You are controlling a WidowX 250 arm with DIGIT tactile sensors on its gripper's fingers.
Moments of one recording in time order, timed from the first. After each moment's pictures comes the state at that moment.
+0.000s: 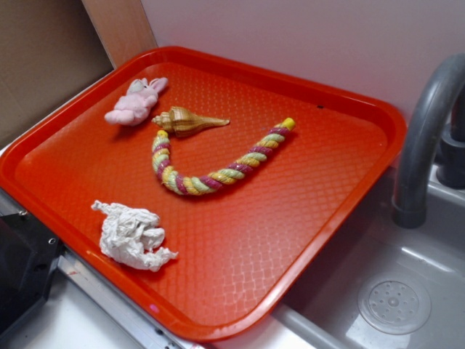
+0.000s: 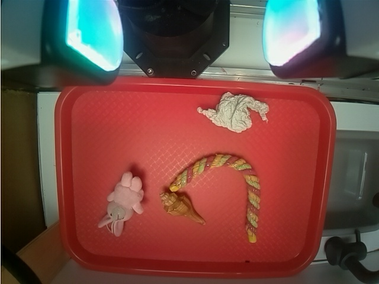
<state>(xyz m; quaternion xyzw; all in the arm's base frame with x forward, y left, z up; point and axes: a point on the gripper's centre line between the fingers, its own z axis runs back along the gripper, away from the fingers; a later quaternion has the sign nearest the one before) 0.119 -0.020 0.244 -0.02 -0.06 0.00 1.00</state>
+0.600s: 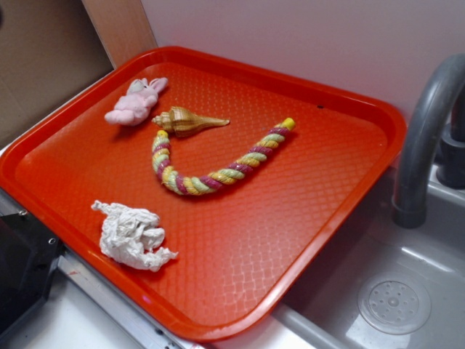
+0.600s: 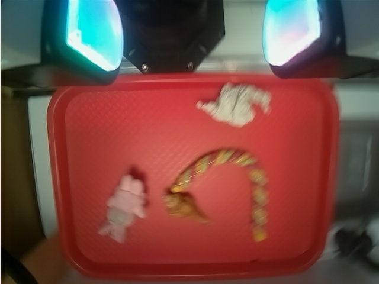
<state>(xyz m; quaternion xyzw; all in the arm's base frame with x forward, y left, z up) 0.136 -0.001 0.222 -0.03 -0.06 0.11 0.99</state>
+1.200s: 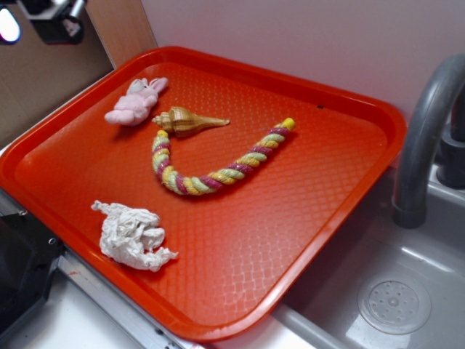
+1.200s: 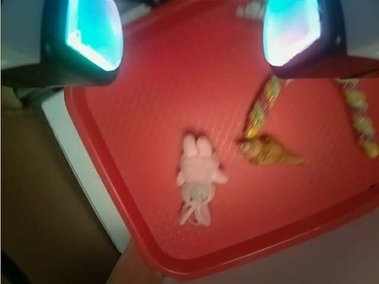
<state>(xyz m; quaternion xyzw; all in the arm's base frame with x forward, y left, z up) 0.188 0.049 0.165 0.03 -0.07 0.23 0.97</state>
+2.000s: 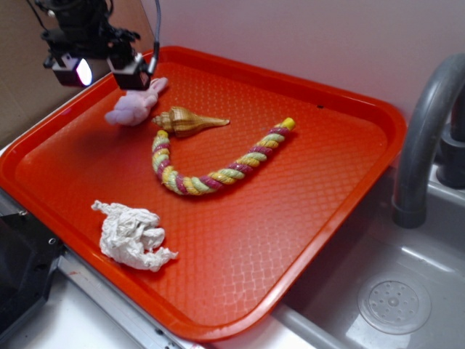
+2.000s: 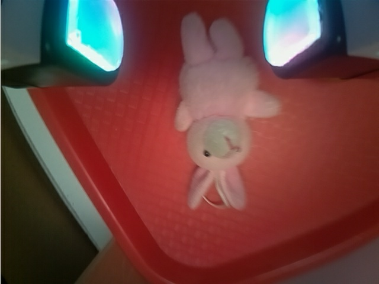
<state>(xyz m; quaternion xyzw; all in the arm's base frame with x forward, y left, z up) 0.238 0.079 0.069 0.08 -0.07 0.28 0.96</state>
